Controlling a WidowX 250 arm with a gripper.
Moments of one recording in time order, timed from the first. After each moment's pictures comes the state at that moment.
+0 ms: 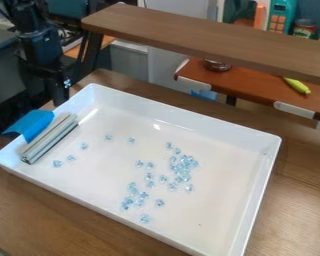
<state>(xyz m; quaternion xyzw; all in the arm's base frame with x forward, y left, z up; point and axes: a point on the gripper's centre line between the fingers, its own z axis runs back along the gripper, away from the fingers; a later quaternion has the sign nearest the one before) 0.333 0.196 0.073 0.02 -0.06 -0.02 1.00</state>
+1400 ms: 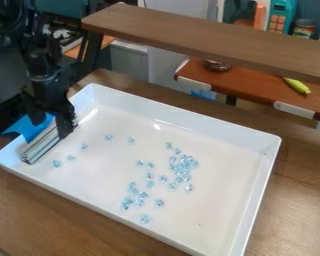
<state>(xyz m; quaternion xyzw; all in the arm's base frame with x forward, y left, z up) 0.325 0.192 0.021 0.08 -0.07 0.01 0.99</state>
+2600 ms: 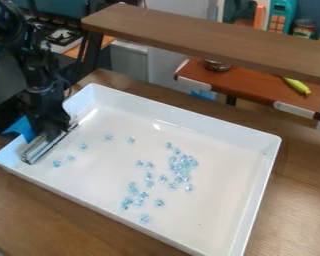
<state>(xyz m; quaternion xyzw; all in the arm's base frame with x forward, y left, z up) 0.323 0.209 0.001 0.10 -0.07 0.02 0.99</state>
